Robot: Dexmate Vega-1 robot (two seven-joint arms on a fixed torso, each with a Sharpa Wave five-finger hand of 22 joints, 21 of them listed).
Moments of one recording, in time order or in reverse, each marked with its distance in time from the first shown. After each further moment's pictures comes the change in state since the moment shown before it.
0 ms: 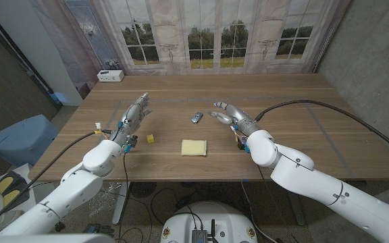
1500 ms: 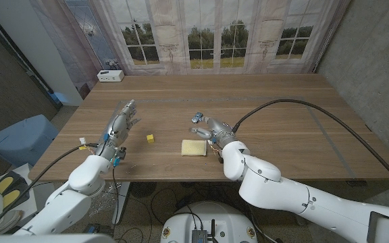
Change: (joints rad) left arm 0.168 -0.028 -0.107 -0.015 0.024 -0.105 0.022; left_hand -0.004 -0.004 -0.006 -0.006 0.000 0.018 -0.013 0.000 0.000 0.019 -0.017 0.000 0.000 0.026 0.020 0.000 0.000 0.012 0.076 -0.015 0.004; right arm 0.163 0.165 -0.327 -0.004 -0.109 -0.390 -0.012; right_hand -0.012 -0.117 -0.078 -0.019 0.000 0.021 -0.021 0.000 0.000 -0.020 -0.019 -0.016 0.000 0.031 -0.001 0.000 0.004 0.023 0.069 0.000 0.005
